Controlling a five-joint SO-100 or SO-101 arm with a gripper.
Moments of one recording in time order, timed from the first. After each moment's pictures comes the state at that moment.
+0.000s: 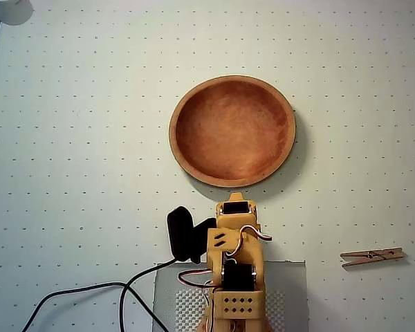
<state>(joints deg) -0.1 196.6 180.0 57.7 -2.1</state>
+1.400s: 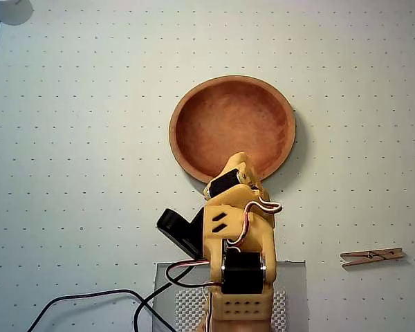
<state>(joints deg) 0.1 149.3 101.2 84.1 -41.4</state>
